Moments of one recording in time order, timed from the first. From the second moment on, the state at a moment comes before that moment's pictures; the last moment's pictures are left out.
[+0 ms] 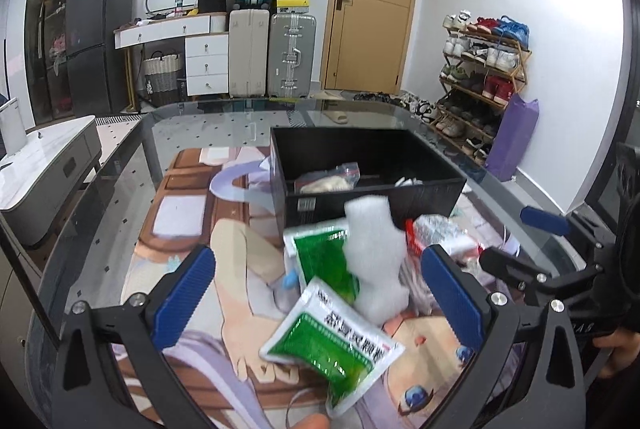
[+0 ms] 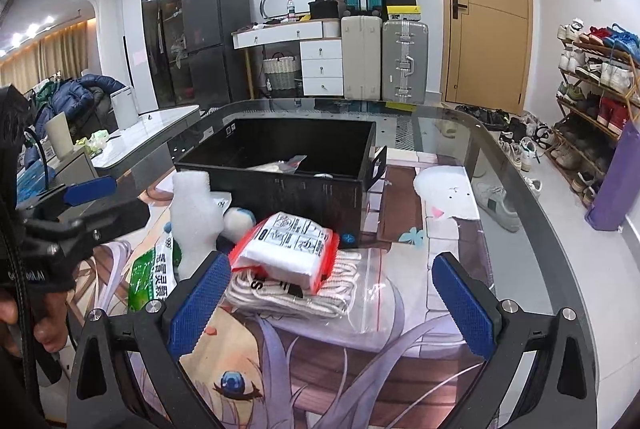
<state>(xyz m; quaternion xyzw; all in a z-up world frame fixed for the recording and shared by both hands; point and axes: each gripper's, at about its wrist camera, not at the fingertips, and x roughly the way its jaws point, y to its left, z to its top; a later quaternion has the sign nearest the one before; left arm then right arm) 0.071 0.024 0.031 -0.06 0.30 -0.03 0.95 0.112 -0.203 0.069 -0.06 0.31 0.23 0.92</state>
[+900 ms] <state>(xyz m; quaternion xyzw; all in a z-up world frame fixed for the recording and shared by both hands) 0.060 0.015 -0.010 -0.07 0.36 -0.02 0.93 0.114 -0.197 0.058 -0.05 0.32 0.24 0.91</state>
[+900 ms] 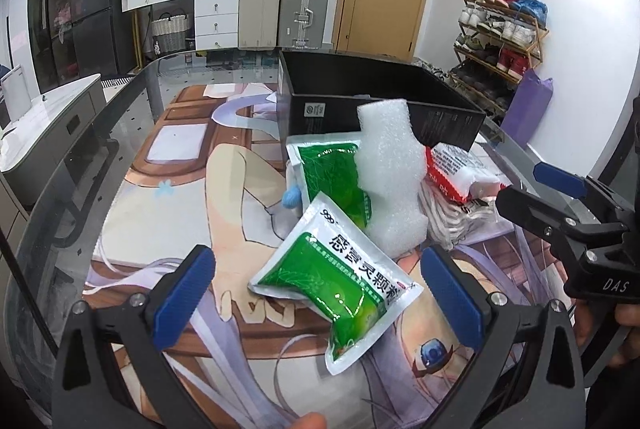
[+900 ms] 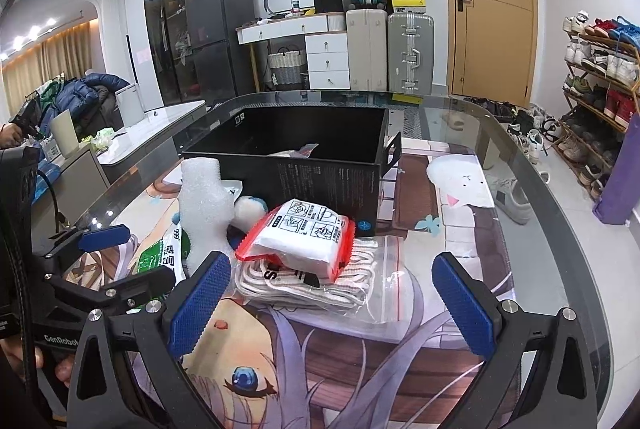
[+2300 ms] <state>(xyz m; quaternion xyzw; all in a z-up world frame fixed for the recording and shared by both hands) 0.080 0.005 -0.025 -0.04 0.43 0.02 0.90 0.116 -0.200 0.047 -0.04 0.34 0.24 0.91</state>
